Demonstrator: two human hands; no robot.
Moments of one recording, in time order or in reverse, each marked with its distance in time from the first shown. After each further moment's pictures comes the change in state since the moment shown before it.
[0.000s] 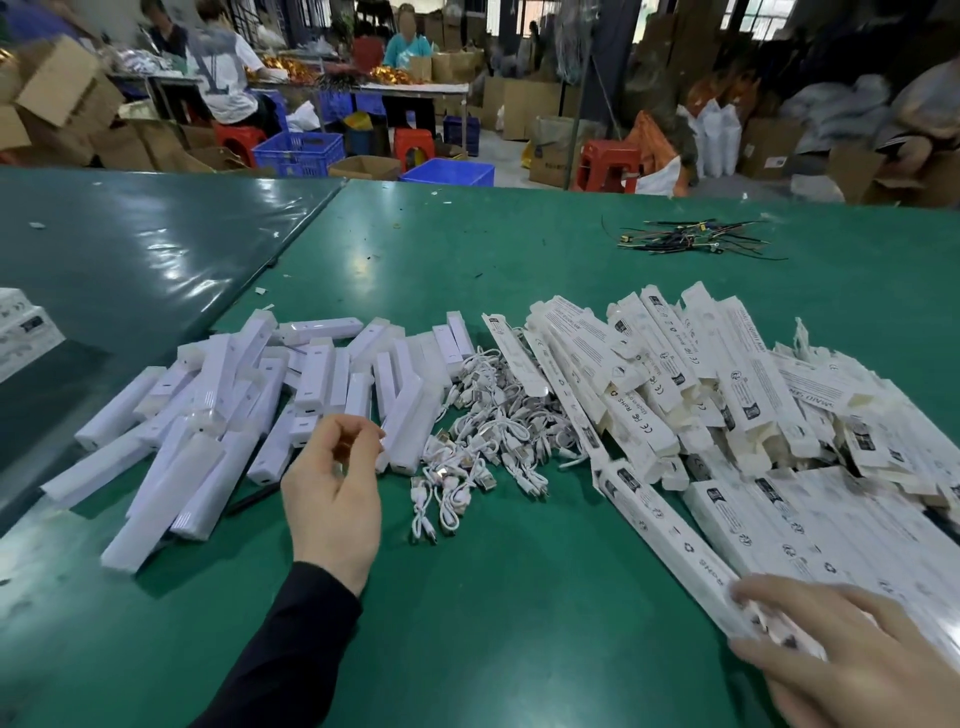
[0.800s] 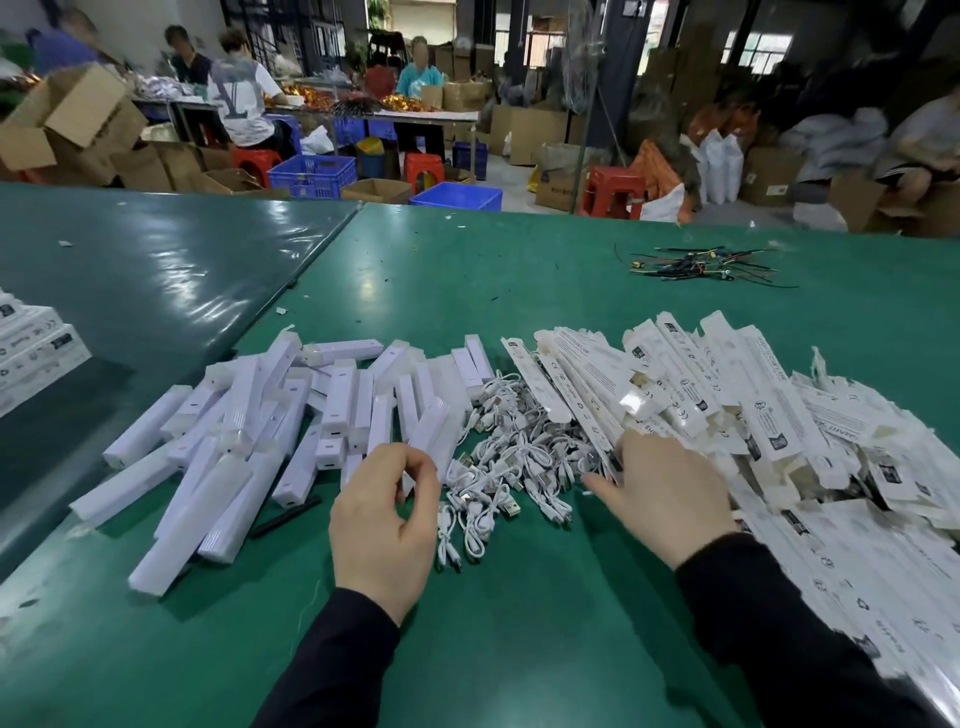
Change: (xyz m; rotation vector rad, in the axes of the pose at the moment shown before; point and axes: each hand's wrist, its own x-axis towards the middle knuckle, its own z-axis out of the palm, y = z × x) left_hand -0.005 -0.002 0.002 0.323 -0.079 0.360; right_hand 0.164 -0.016 0.041 -0.055 -0.130 0.445
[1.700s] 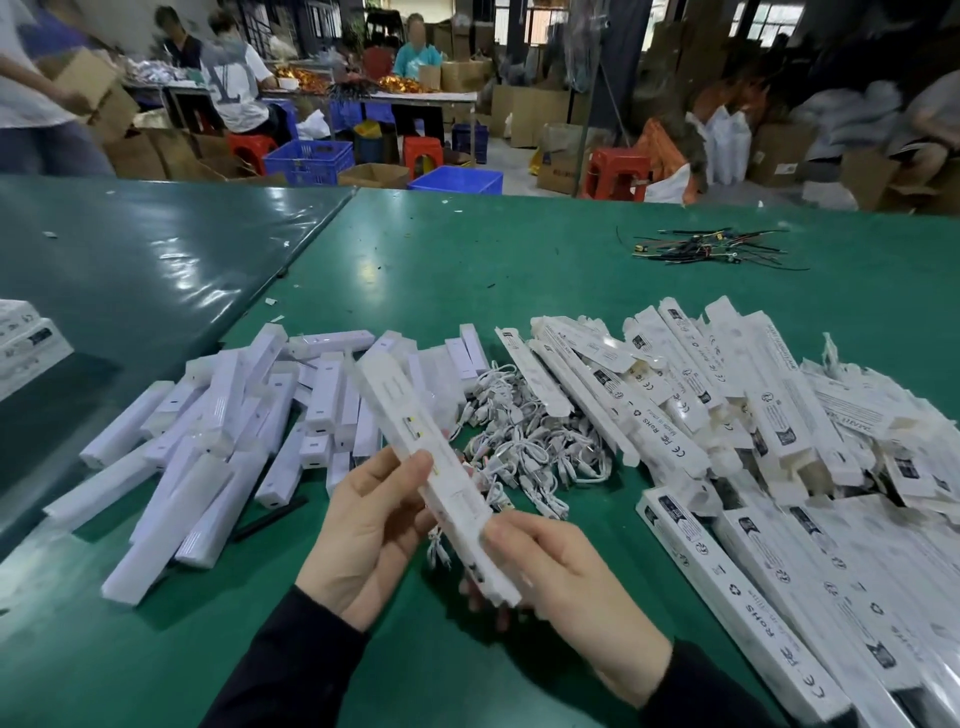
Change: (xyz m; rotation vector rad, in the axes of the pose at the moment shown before) left_hand 0.016 0.011 -0.008 -1.087 -0.341 -0.802; right_hand -0.059 -0.062 0.011 1.663 -0.526 -0.106
